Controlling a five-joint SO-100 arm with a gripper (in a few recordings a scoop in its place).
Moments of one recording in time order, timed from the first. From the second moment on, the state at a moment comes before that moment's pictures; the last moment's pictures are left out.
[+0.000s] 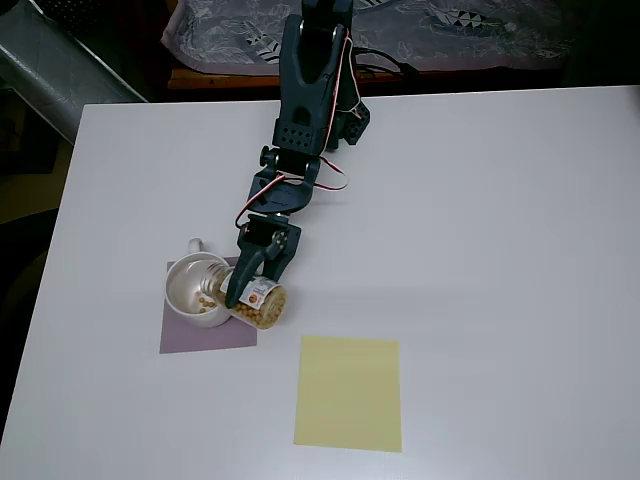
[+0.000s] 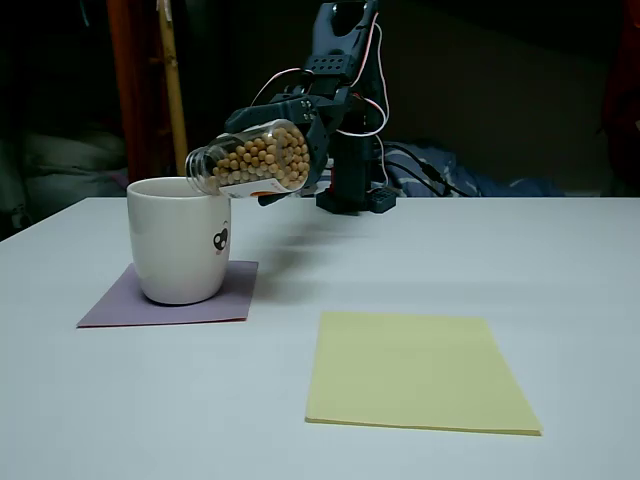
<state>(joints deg) 16.4 95.5 137.2 -20.6 19.1</state>
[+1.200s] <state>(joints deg) 15.2 104.1 135.9 -16.2 -7.1</state>
